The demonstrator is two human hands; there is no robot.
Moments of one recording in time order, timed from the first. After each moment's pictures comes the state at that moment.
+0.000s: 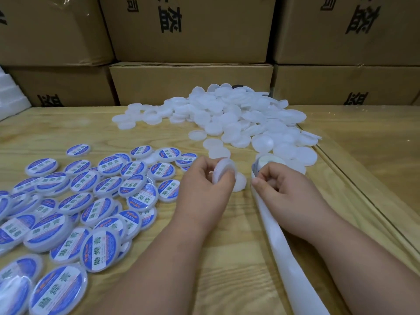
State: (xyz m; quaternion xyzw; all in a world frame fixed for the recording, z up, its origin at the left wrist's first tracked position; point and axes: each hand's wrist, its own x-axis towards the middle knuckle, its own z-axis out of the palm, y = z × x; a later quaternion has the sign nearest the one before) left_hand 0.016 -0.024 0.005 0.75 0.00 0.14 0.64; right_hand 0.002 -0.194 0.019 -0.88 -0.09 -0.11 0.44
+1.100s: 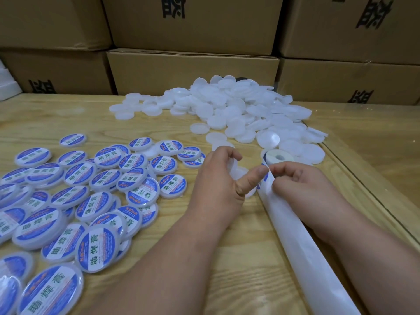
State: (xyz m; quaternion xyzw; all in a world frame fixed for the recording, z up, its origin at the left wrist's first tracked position) left_hand 0.024 -0.033 0.003 0.81 -0.10 0.13 0.56; right_hand 0.005 -0.197 0.023 -0.83 -0.01 -0.01 0.56
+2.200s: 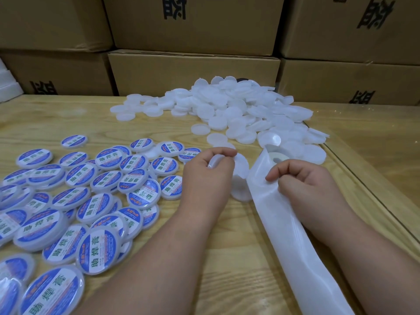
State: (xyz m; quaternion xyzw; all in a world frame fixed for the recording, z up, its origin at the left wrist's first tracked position) left_hand 0.030 -0.029 0.012 0.67 0.05 0.12 0.73; right_hand 0.003 -0.191 0.023 -0.80 0.00 -0.07 0.60
